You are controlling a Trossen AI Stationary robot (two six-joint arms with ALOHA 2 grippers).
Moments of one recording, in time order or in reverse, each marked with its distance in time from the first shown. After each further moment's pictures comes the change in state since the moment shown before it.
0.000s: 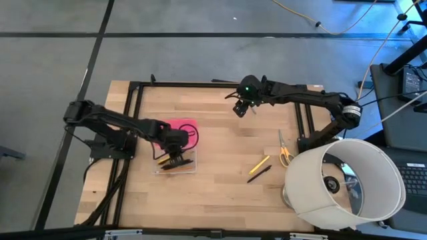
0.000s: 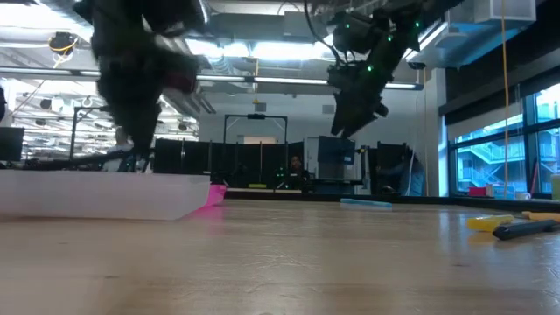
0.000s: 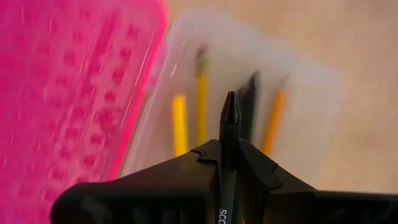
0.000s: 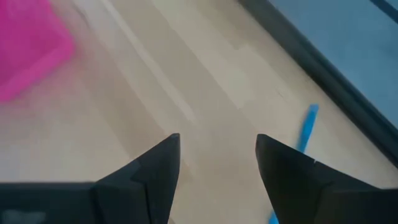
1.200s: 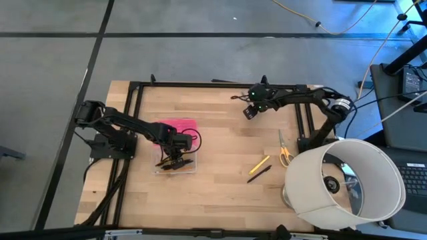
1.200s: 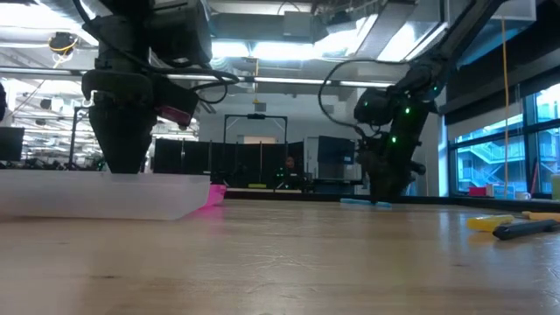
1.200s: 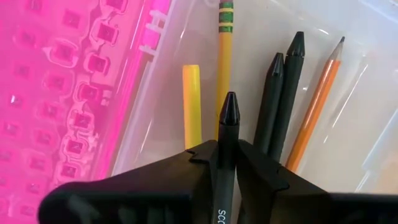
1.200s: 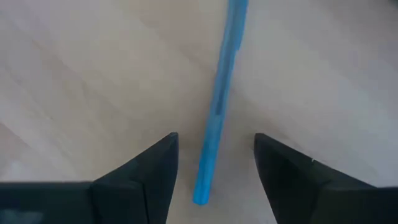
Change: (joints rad) left arm 0.002 0.138 0.000 -0.015 0.029 -0.004; right arm -0.205 0.134 -0.335 0.266 -0.002 0.052
